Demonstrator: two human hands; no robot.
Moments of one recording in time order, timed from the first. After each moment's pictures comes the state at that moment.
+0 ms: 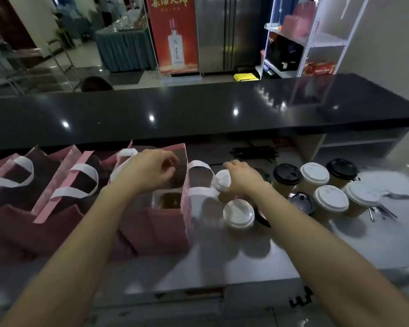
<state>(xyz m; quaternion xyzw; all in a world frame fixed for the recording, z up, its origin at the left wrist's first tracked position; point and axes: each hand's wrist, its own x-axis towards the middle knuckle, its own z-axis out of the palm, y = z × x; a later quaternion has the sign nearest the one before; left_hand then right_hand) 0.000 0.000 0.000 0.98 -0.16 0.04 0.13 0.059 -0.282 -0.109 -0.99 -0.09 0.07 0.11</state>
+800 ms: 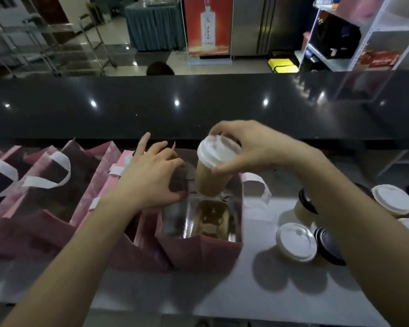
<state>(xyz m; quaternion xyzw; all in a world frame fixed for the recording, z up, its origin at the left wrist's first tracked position) 0.030 0.103 -0.004 0.98 -0.16 0.02 -0.10 0.077 -0.159 0.061 -0.93 -0.28 0.10 0.22</state>
